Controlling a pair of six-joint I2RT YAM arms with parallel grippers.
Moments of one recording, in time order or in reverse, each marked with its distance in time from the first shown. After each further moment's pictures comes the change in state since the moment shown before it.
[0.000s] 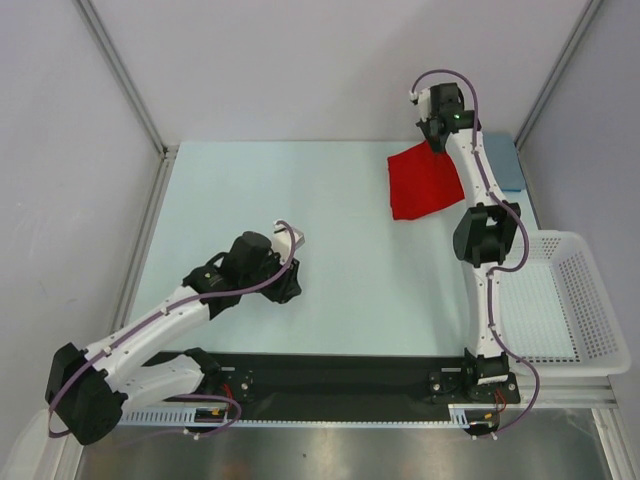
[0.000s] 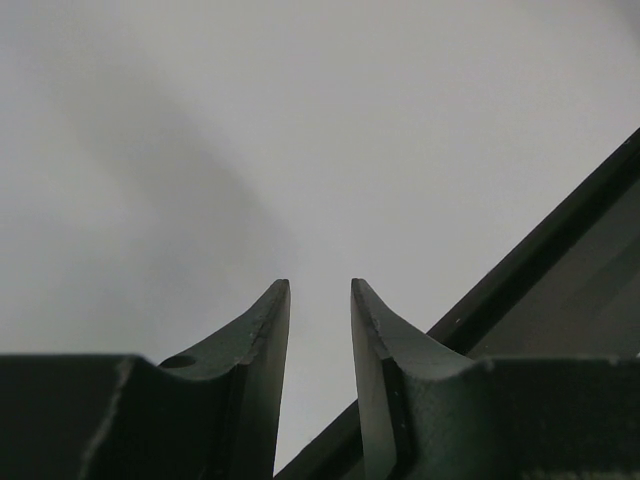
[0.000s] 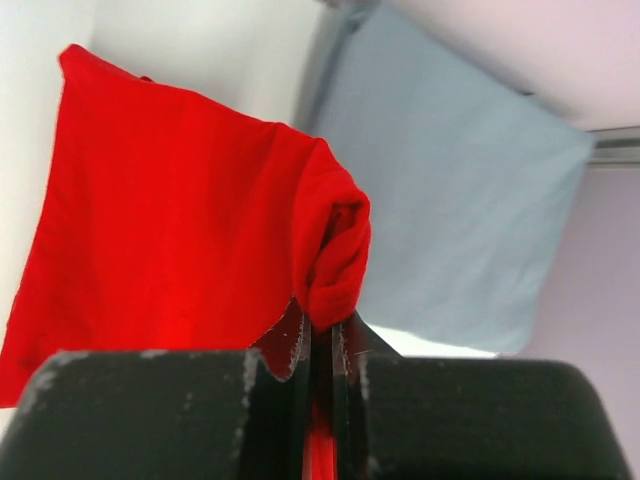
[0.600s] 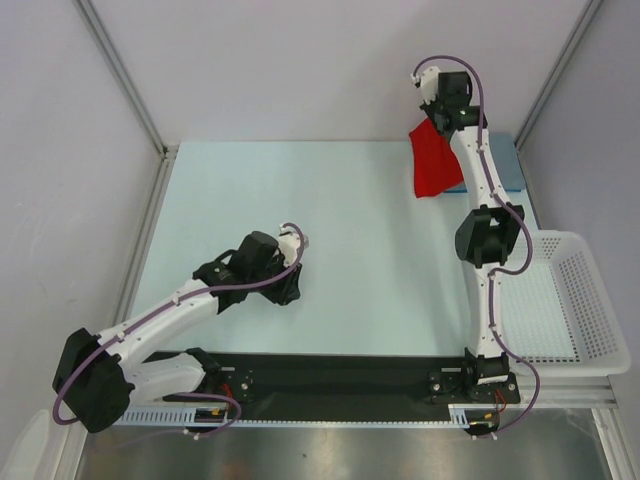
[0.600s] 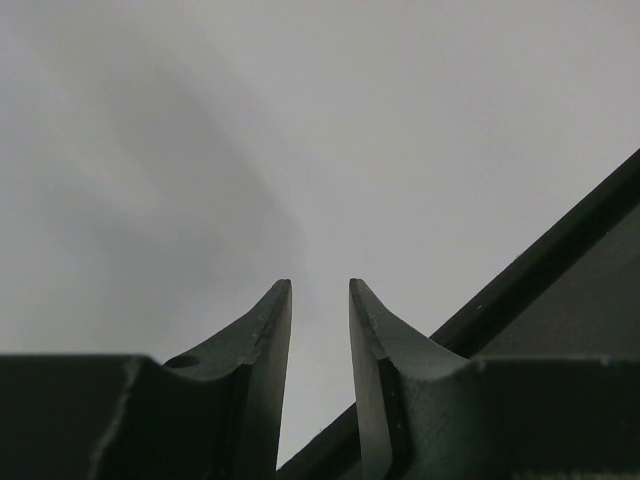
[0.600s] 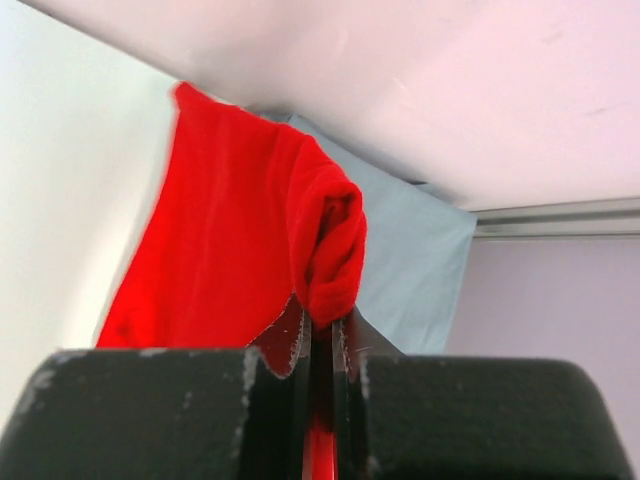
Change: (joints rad) left arm 0.008 0.092 0.003 -0.024 -0.008 0.025; right arm -0.028 -0.010 0.048 0.177 -0.002 -0.145
